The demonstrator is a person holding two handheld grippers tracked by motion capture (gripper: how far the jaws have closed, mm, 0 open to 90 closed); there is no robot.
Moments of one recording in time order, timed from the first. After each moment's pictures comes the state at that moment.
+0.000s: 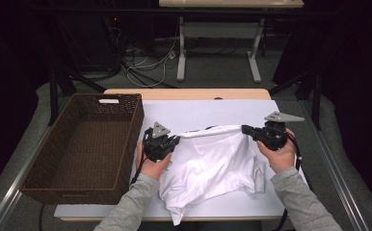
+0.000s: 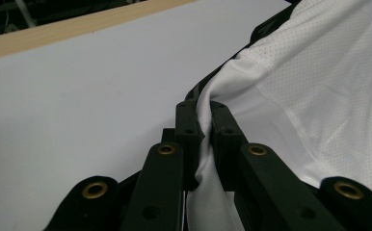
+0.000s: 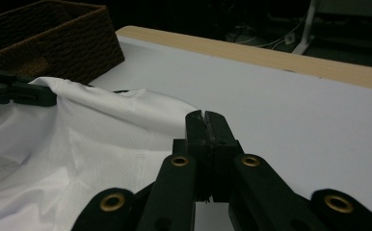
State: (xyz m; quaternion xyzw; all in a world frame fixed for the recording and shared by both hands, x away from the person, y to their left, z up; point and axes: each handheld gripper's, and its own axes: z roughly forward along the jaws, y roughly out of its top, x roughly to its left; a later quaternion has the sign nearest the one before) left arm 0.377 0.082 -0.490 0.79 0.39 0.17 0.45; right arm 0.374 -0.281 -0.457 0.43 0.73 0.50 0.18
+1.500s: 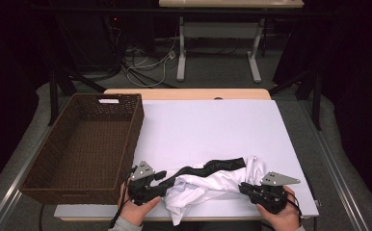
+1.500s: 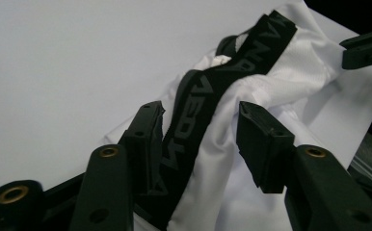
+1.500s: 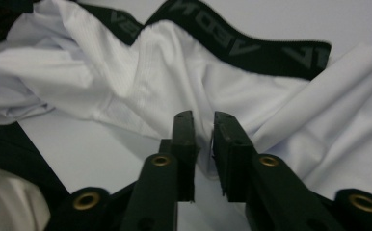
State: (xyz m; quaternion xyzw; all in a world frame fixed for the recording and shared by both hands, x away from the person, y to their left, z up) left arm 0.272 0.126 -0.524 0.78 0.40 0.09 0.48; right arm 0.244 -0.269 -0.540 0.41 0.78 0.45 0.14
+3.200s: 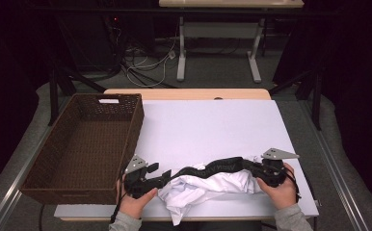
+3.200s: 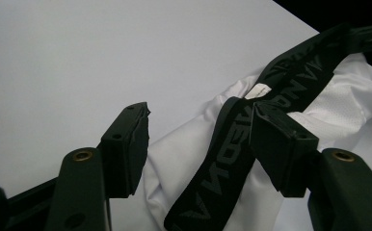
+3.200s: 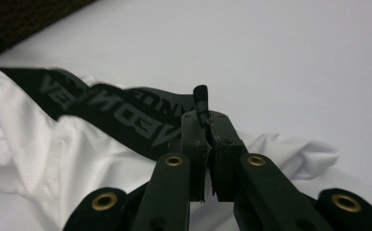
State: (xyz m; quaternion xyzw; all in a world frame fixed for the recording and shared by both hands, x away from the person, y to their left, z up) left arm 0.288 0.135 -0.530 0.75 0.44 0.10 0.49; right arm 0.302 -0.281 -0.522 0.43 0.76 0.46 0.17
